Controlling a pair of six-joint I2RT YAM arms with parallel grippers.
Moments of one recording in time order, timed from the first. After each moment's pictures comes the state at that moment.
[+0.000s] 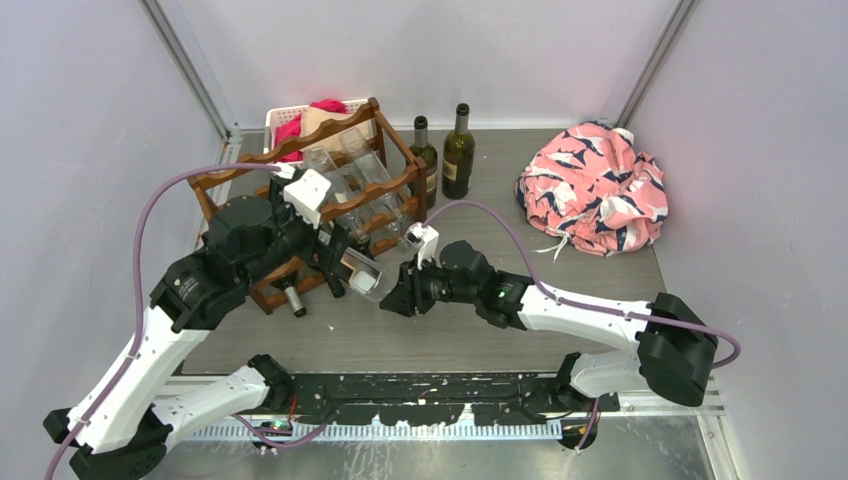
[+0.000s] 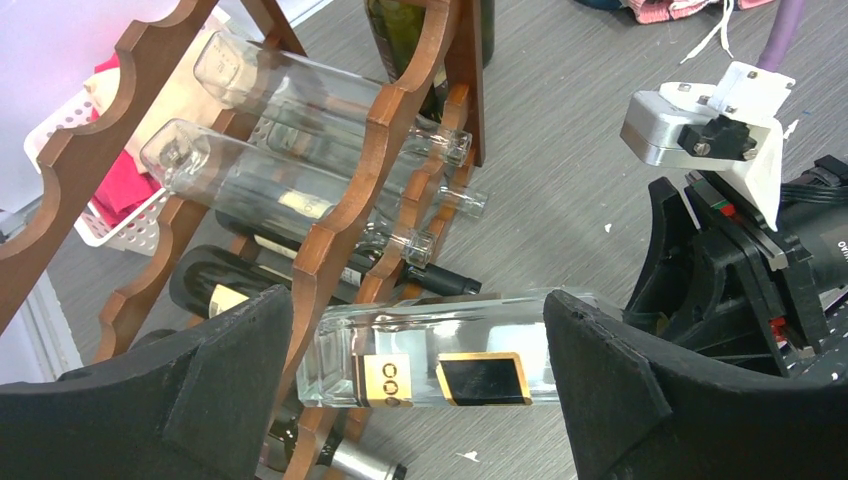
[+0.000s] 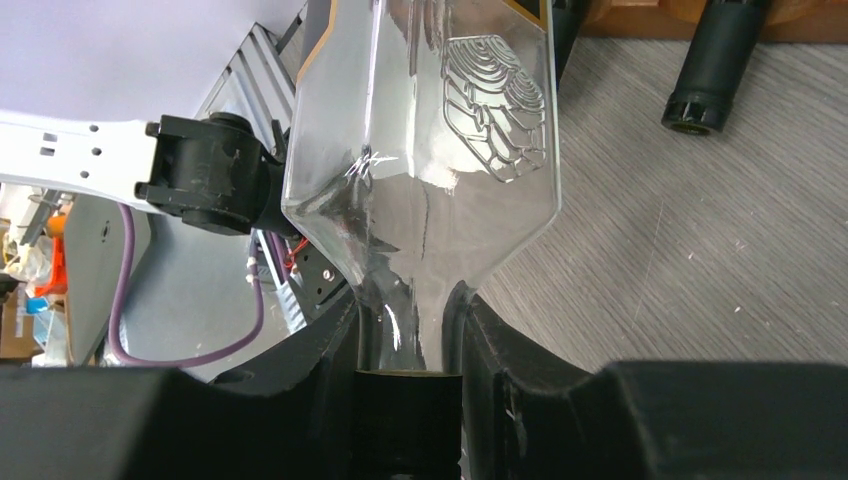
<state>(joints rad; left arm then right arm) -0.70 0.86 1.27 -0.75 -0.11 0.12 1.02 1.27 0.74 0.18 -0.25 0.58</state>
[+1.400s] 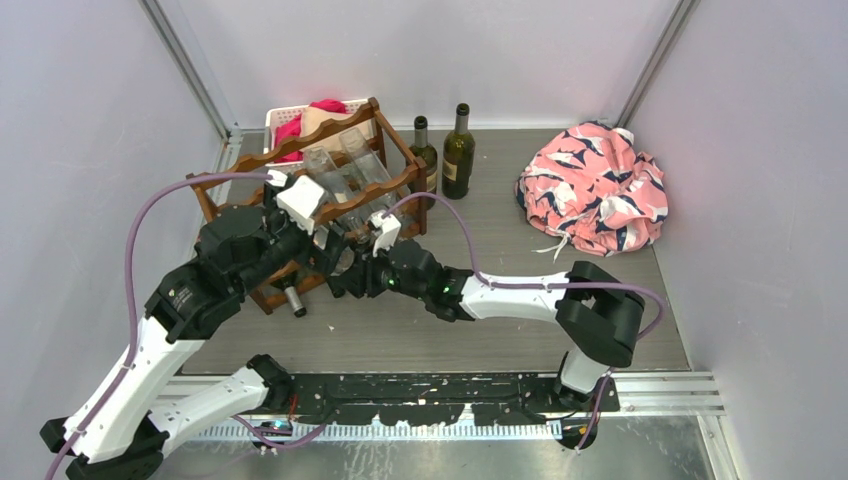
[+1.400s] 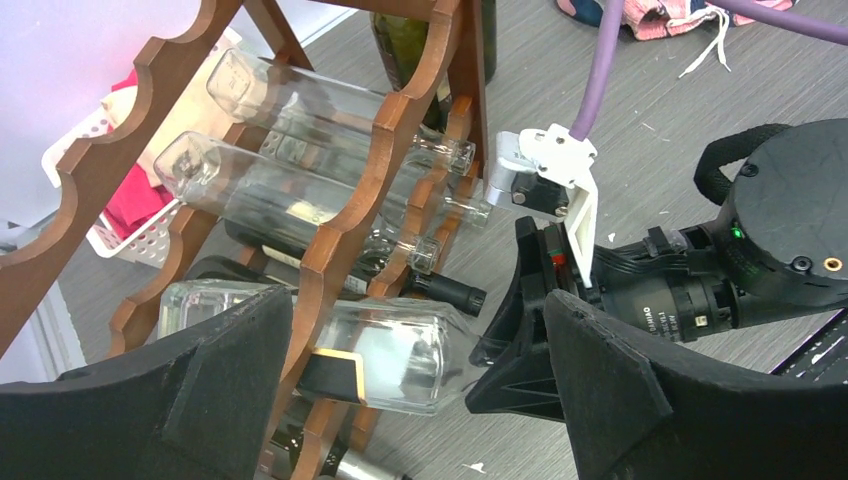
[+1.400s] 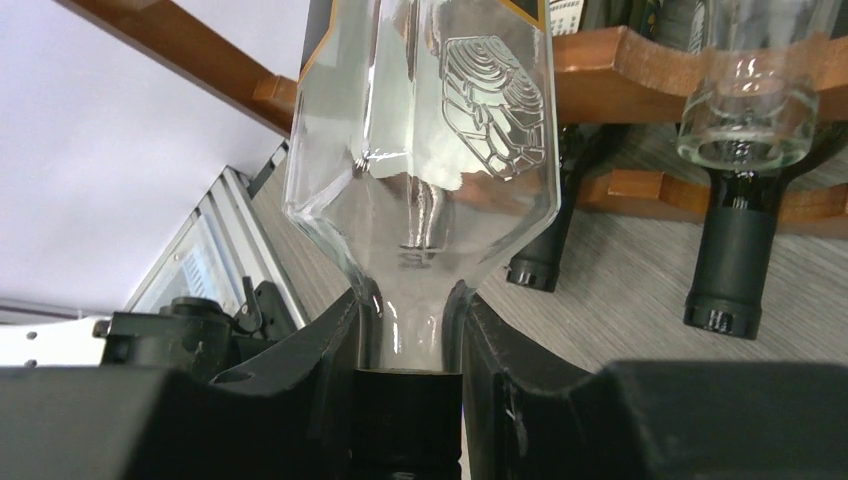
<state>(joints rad) -0.70 0.81 1.22 -0.71 -0.11 0.13 1.10 1.64 0.96 0.44 0.02 0.61</state>
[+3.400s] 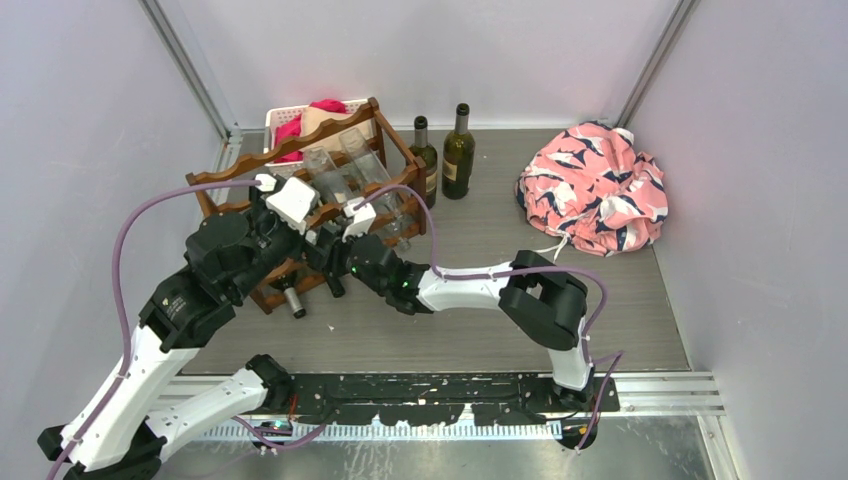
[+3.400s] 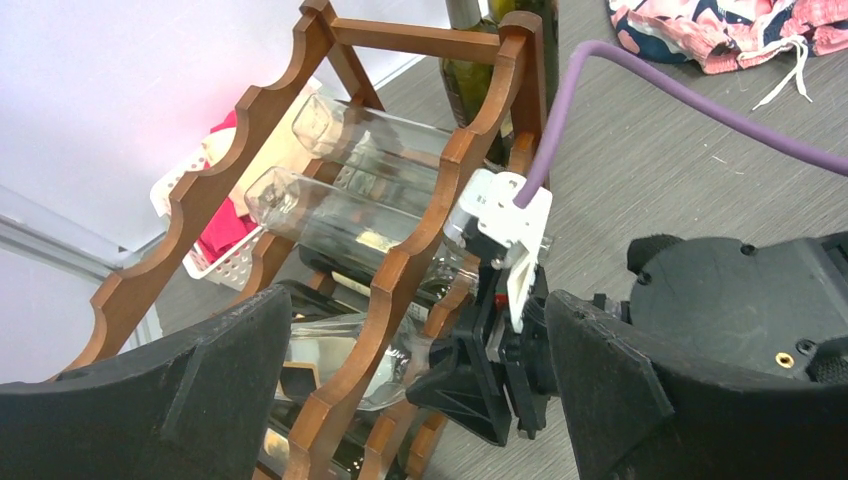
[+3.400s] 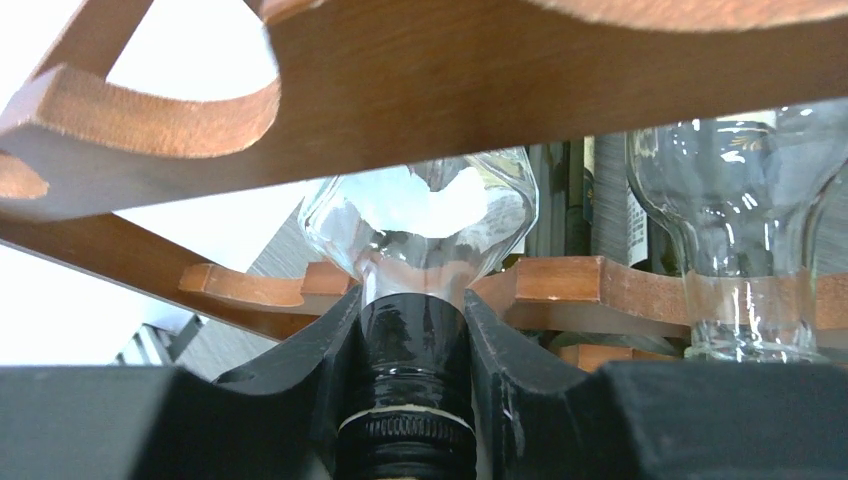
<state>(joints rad) -0.70 0.76 1.19 -0.62 -0.20 0.24 1.15 1.93 1.25 0.56 0.31 0.55</state>
